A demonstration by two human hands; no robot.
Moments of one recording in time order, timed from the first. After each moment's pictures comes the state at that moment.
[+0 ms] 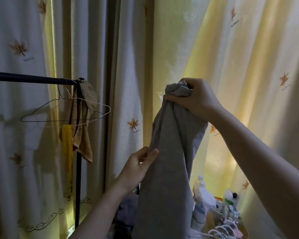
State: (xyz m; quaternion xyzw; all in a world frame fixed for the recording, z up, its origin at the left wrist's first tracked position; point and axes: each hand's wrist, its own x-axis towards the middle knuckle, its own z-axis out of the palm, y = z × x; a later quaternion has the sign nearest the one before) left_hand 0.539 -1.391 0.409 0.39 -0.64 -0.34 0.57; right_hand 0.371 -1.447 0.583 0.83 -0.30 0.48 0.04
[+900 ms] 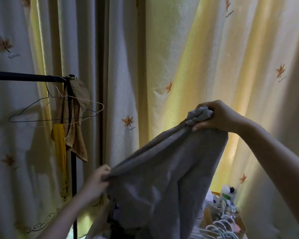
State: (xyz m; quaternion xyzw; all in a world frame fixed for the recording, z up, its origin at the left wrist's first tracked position) left_hand 0.624 -1.426 0.331 0.63 -0.63 -0.21 0.40; right_hand 0.276 -1.487 0.548 0.89 -0.33 0.30 -0.07
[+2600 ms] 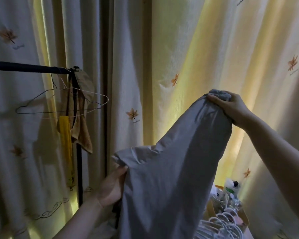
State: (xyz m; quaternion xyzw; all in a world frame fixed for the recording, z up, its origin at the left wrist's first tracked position) left_hand 0.584 -1.426 0.311 0.27 -0.33 -0.69 0.58; right_hand 0.262 -1.535 0.528 0.71 -0.37 0.54 -0.26
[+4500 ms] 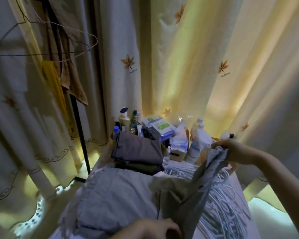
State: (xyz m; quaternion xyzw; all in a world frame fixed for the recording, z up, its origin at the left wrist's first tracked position) left_hand 0.443 -1.372 0.139 0.29 -0.45 -0.84 0.07; right_hand 0.177 -1.483 0.306 0.81 -0.53 0.02 -0.25
